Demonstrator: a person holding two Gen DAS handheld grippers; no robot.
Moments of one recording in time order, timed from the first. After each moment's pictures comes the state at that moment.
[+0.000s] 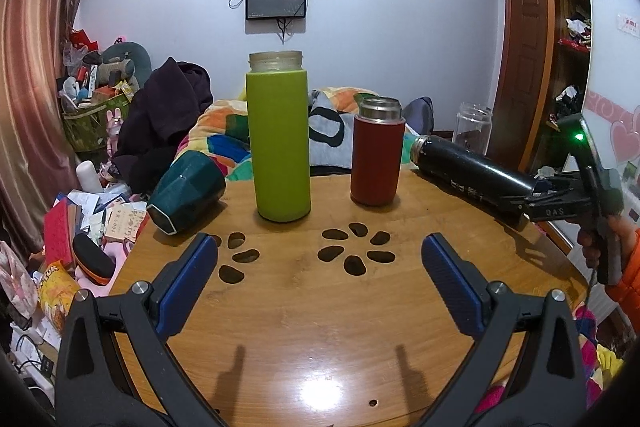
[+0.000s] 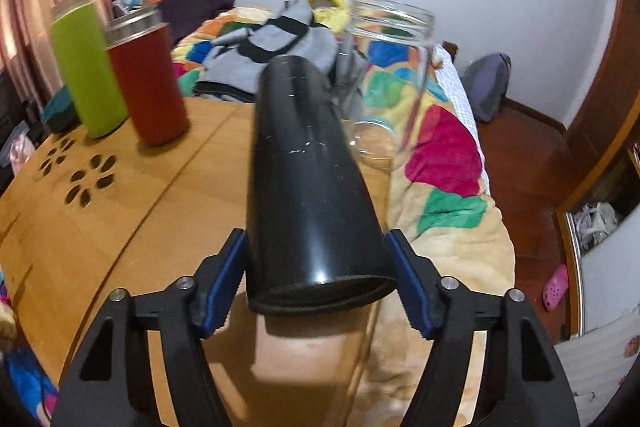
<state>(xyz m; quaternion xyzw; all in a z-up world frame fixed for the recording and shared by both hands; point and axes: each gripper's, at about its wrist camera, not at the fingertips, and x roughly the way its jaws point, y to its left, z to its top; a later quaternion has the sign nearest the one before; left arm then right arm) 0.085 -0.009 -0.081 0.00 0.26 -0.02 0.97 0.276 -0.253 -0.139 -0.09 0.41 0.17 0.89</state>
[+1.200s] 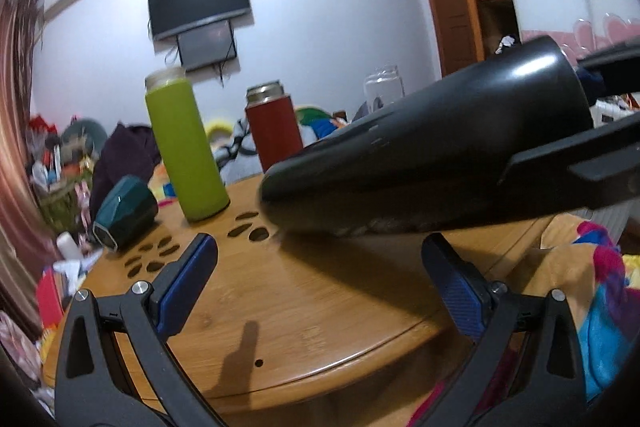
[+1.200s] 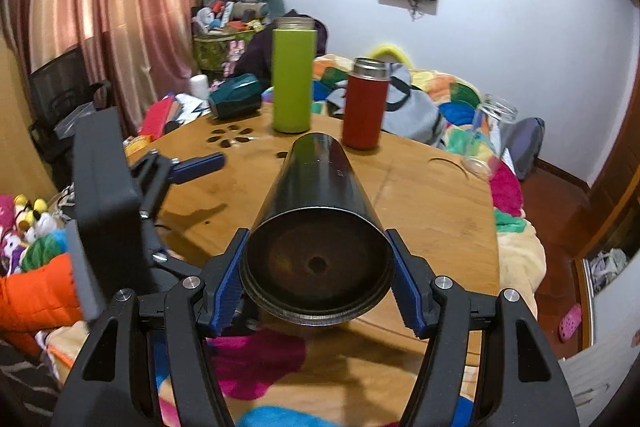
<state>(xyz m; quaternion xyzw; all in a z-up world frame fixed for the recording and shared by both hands) 0.035 -0.090 -0.137 0.13 0.18 -0.10 0.97 0.081 -0.153 -0.081 -0.11 0.32 0.26 0.90</state>
